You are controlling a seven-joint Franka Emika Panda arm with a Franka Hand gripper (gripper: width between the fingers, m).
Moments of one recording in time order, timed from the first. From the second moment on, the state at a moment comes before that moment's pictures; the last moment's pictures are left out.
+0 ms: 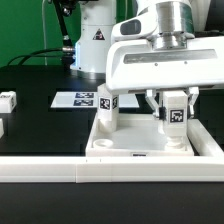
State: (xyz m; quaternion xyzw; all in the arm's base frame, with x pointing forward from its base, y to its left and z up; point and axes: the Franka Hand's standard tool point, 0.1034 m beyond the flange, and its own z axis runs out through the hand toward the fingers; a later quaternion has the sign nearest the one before) arm 0.605 0.092 0.069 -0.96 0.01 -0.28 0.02
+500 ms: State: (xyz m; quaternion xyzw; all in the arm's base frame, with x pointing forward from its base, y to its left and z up) arm 0.600 0.097 0.058 -0.96 0.00 -0.27 0.02
